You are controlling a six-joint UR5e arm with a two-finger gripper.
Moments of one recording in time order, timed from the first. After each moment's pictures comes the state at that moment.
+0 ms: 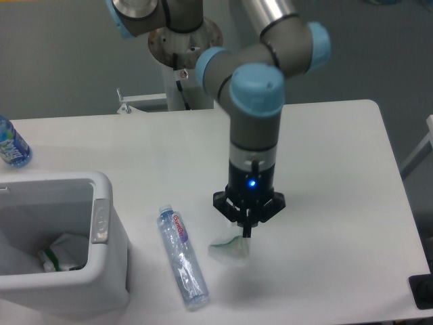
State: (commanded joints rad) arm 2.47 -1.87 -1.43 -0.88 1.22 0.26
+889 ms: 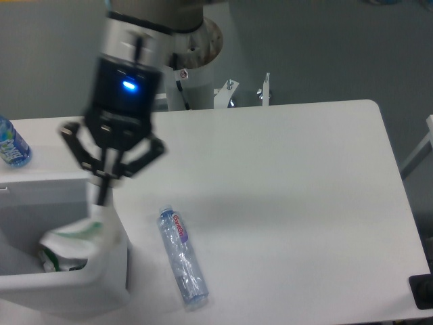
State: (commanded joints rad) arm 2.10 -1.75 -1.33 -0.86 1.13 -0.04
